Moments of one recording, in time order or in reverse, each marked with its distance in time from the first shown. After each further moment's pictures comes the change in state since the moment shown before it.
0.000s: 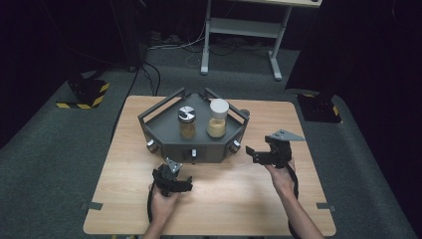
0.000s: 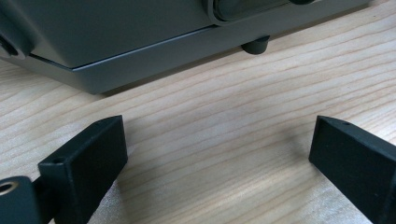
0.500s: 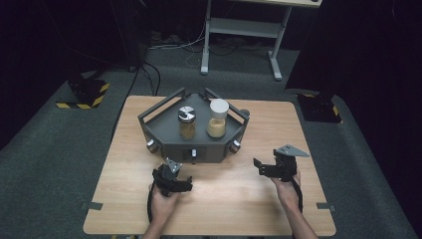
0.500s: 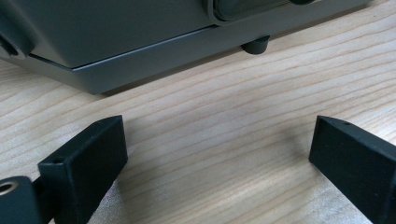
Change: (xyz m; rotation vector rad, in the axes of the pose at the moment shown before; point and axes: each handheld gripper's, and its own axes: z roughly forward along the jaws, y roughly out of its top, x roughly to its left) left arm 0.000 0.000 0.000 0.000 0.000 0.000; right arm -0.003 -0.049 -0.003 0.029 -0.082 0.038
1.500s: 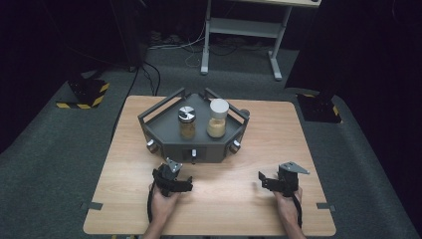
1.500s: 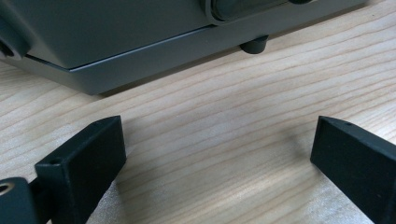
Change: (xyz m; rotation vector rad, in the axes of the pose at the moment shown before) left arm 0.000 0.001 0.001 0.002 -0.005 0.003; right arm 0.005 -0.055 0.009 0.049 -0.102 0.076
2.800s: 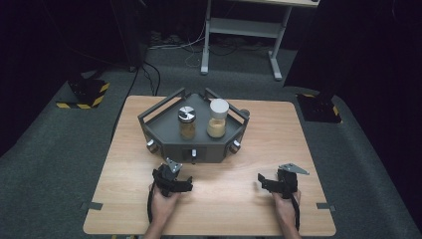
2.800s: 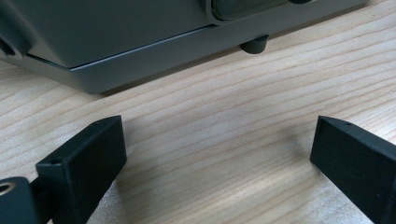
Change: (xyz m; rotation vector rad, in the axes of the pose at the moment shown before) left arm -0.001 0.000 0.000 -0.001 0.003 -0.001; right arm -0.005 0.000 0.004 0.041 0.015 0.059
